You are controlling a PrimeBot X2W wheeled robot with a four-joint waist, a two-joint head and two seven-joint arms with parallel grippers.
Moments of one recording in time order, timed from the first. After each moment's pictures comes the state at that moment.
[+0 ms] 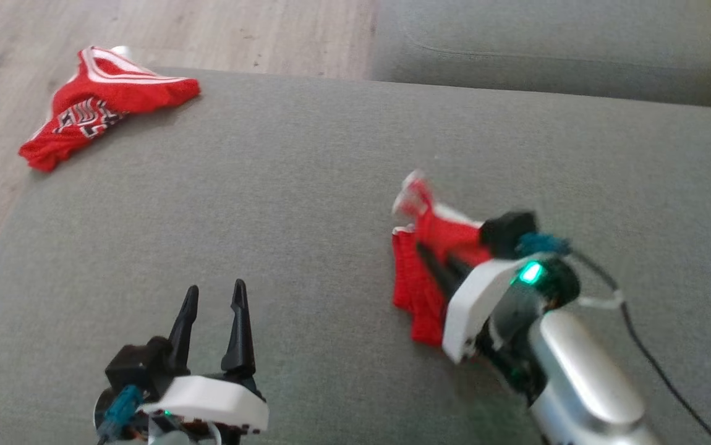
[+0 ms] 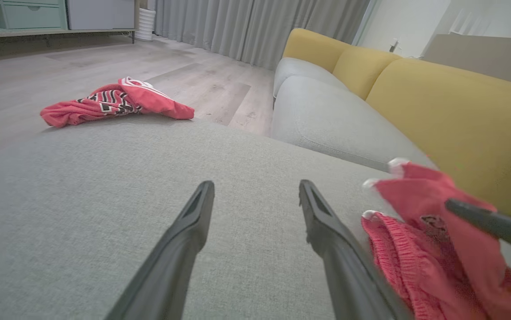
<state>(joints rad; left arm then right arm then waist) -0.11 0.39 -0.71 -0.01 -0.84 0.44 -0.22 -0.34 -0.05 0.40 0.37 0.37 0.12 0.30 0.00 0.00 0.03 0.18</state>
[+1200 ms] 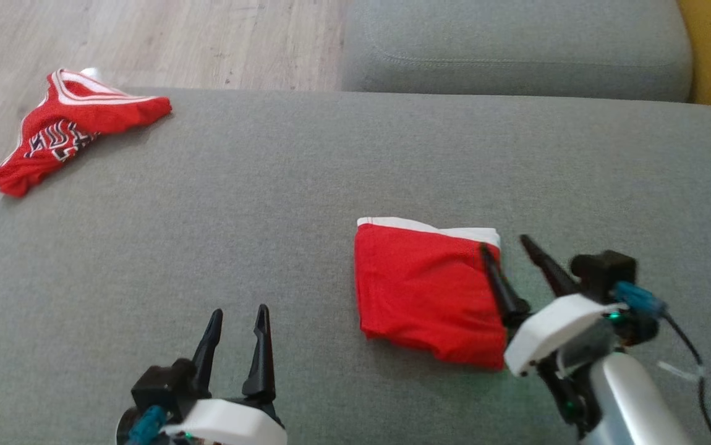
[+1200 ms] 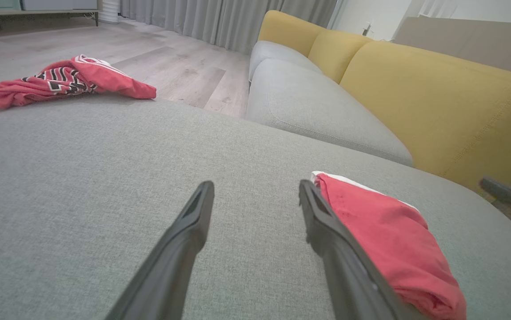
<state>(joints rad) -0.07 0.36 -0.75 0.01 -0.83 0.42 -0.23 -0.16 -0.05 0.23 0.27 0.28 0.12 0.12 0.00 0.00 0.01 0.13</state>
